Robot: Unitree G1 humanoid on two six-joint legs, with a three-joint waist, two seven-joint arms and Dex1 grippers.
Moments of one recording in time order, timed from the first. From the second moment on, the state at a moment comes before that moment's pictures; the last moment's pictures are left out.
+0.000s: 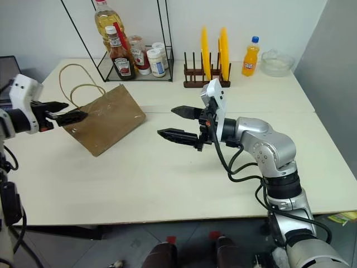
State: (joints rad) left arm -1.09 0.98 0.04 1.17 -0.08 0.24 -1.13; right arm -0.79 -0.31 0.08 -0.18 0.62 0.81 0.84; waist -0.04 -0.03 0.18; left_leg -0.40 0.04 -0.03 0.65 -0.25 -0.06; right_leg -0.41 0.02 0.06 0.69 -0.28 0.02
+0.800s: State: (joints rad) left arm -1.19 0.90 0.01 1.33 0.09 0.10 -1.01; right arm -0.74 -0.35 0.06 -0.26 0.65 0.83 0.74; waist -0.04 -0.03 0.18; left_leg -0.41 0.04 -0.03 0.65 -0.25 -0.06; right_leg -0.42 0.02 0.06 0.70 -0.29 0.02
